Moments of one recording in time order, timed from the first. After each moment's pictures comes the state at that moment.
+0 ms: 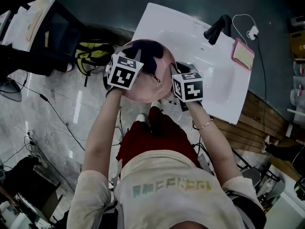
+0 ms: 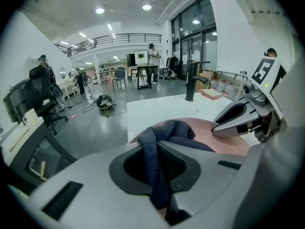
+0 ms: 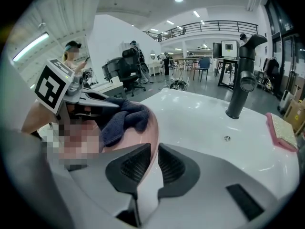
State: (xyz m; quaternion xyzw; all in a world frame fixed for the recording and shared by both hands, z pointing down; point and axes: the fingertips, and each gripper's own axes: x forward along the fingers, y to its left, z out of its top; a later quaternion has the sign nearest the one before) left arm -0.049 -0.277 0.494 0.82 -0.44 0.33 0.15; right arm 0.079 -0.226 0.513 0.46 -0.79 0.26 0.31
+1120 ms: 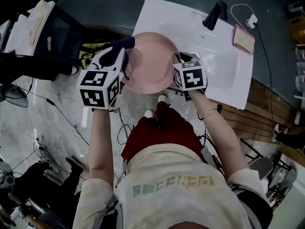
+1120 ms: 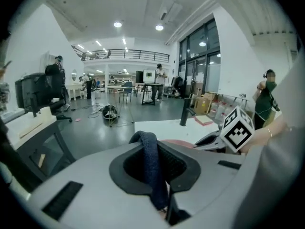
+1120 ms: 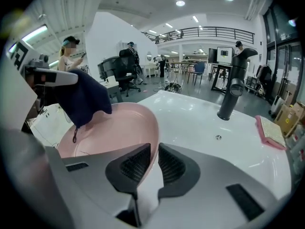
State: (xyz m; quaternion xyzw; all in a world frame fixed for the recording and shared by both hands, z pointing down) left arm -0.100 -0.210 0.383 0.84 -0.48 0.22 0.16; right arm 0.081 -0.211 0.503 0.50 -0.77 0.24 0.32
